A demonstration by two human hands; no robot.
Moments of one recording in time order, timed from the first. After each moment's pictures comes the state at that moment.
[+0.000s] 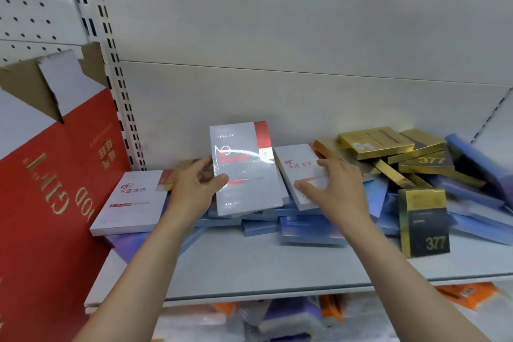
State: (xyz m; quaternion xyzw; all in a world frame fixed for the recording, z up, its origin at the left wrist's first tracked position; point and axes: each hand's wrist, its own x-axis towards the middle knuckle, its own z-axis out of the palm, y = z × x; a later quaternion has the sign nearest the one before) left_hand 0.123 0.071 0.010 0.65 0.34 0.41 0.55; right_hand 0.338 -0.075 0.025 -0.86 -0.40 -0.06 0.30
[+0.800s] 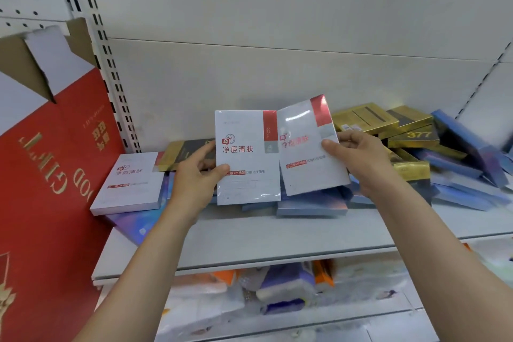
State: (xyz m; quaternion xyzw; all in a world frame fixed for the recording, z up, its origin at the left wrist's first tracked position) left_hand 0.117 0.046 0.003 0.64 0.34 0.40 0.56; right_hand 0.360 -0.107 0.057 -0.73 -0.31 0.17 0.59
